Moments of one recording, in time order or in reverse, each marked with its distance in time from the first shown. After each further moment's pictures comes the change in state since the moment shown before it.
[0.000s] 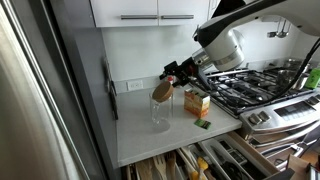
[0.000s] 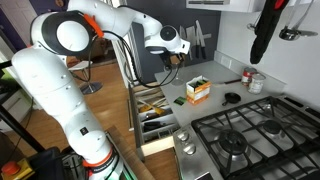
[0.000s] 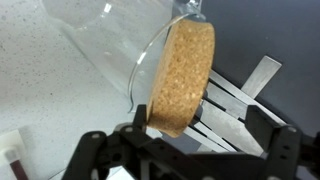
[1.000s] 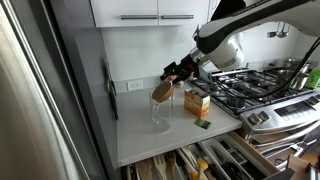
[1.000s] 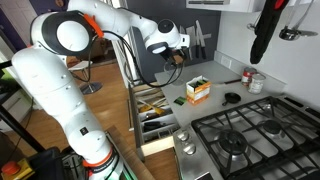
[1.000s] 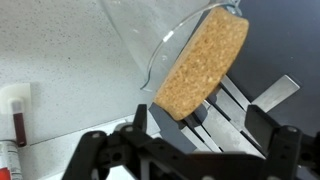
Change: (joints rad) arm -0.001 0.000 0.002 0.000 -0.306 0.050 0.058
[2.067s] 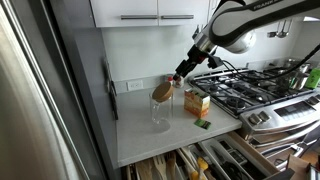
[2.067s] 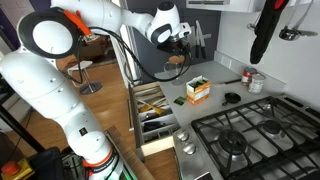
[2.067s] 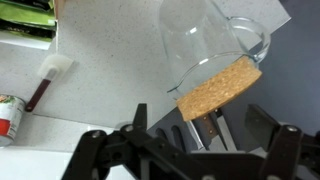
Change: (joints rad) arm -0.026 -0.099 -0.068 0.031 -0.509 -0.316 0.029
